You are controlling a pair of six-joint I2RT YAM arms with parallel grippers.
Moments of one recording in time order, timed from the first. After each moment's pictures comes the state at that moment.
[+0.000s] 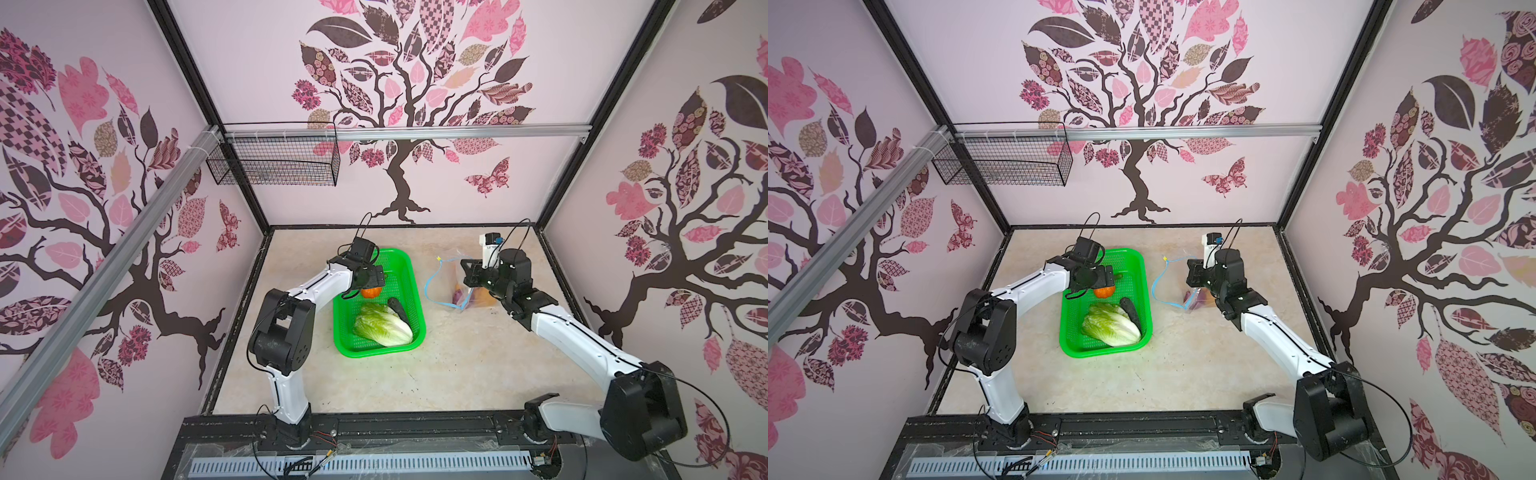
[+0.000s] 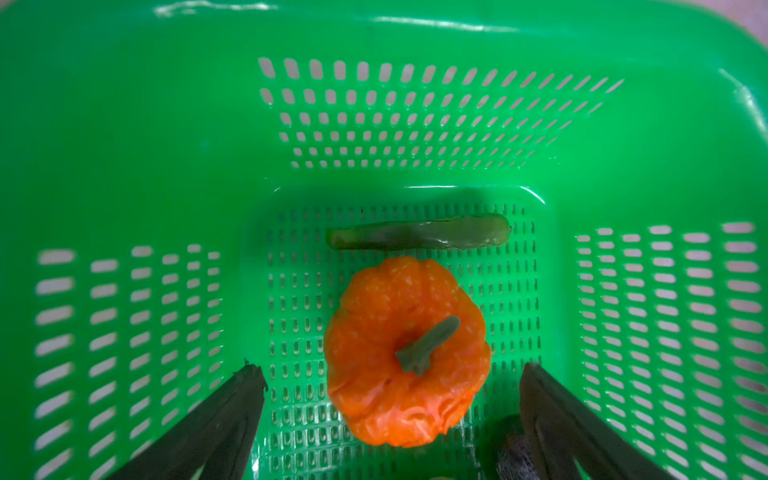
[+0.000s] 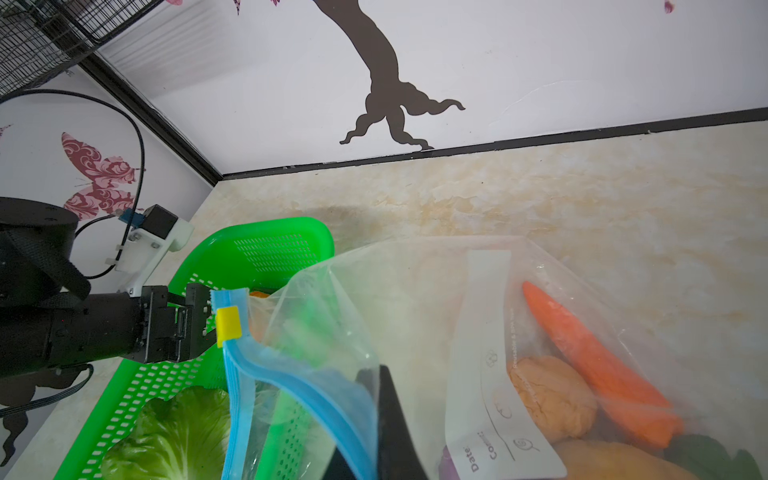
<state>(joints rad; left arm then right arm) -0.39 1.87 1.36 -0.53 -0.08 -0.47 0.30 1.27 0.85 0.05 -0.17 0.35</state>
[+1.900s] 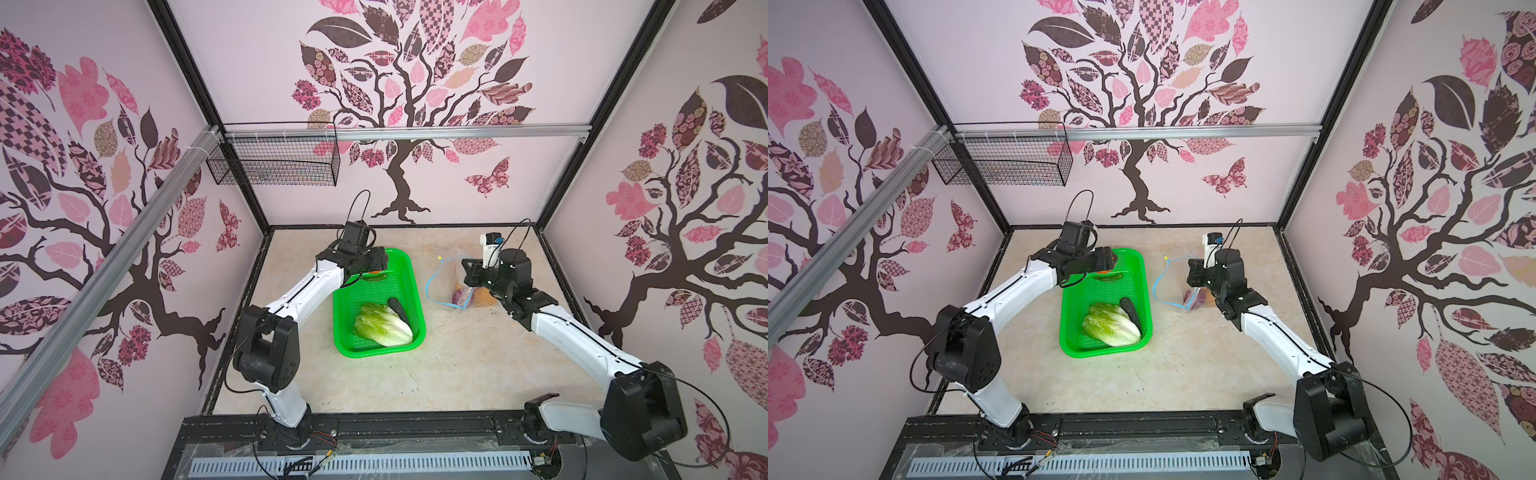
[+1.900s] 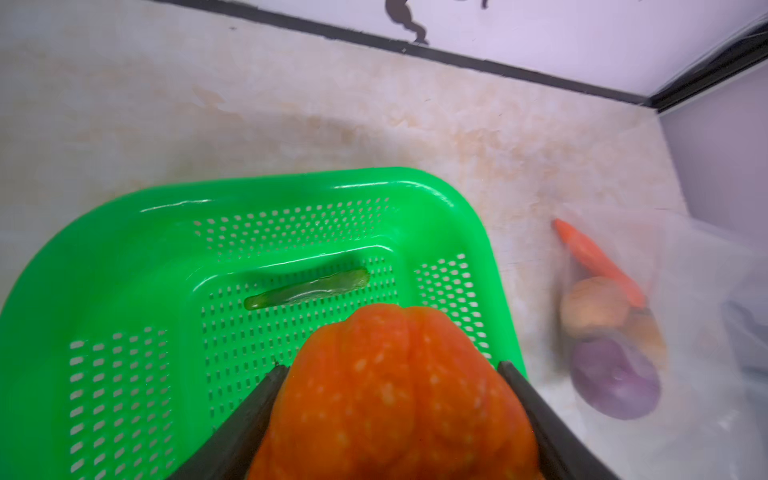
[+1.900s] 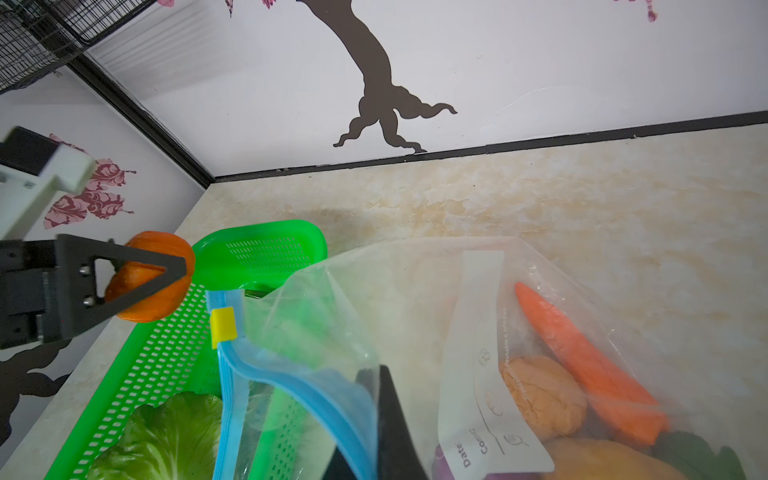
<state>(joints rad) -0.39 1.68 1.40 -0.46 0.09 -0.44 0.30 1.27 0.85 0.05 -0.15 0.34</state>
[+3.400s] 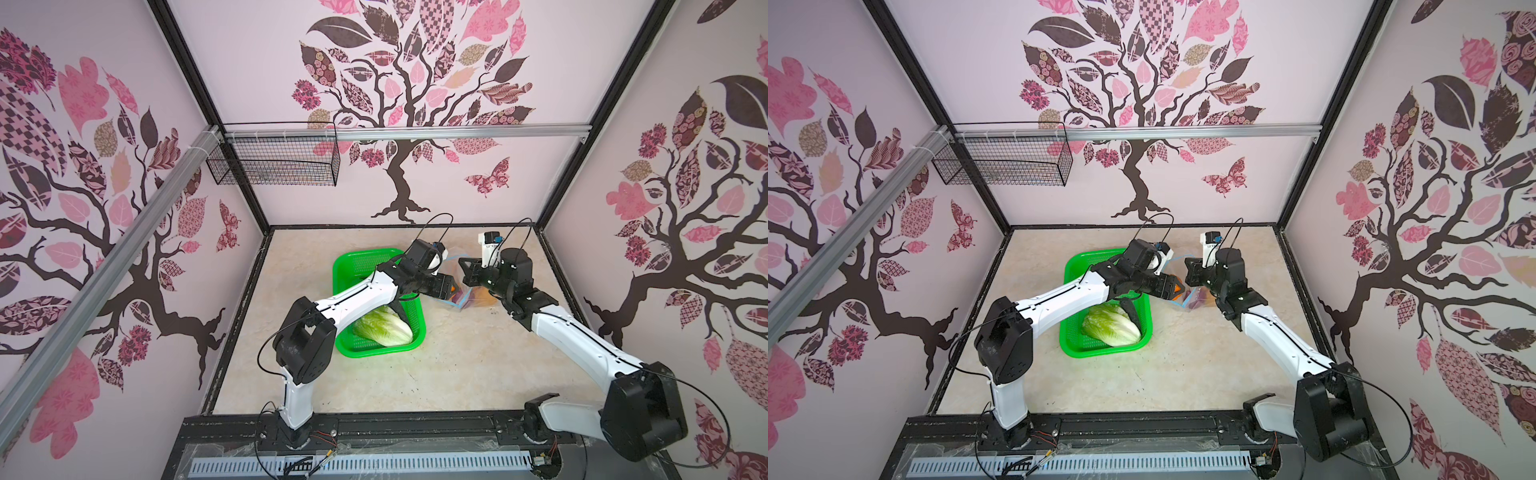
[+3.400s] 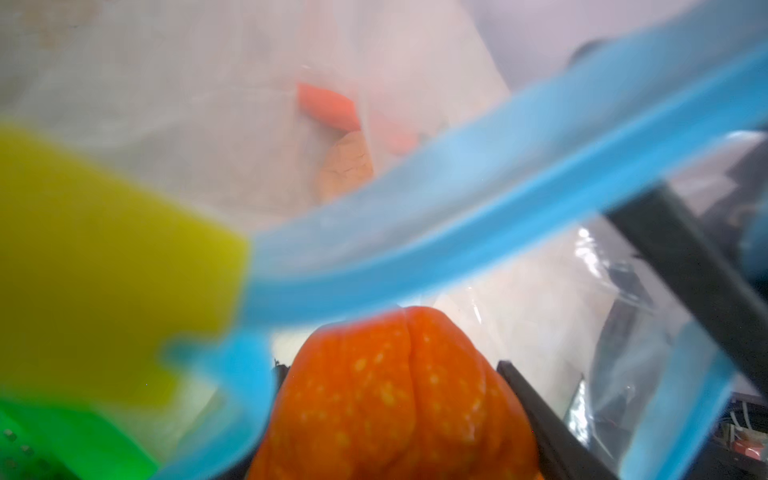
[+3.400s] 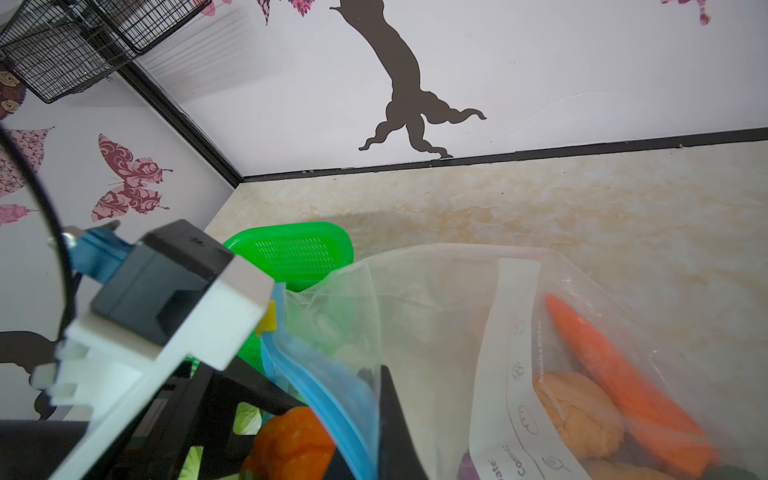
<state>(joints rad) -0.77 1.93 1.60 -0.45 0.27 -0.39 0.30 1.27 0.85 0.08 -0.21 0.34</state>
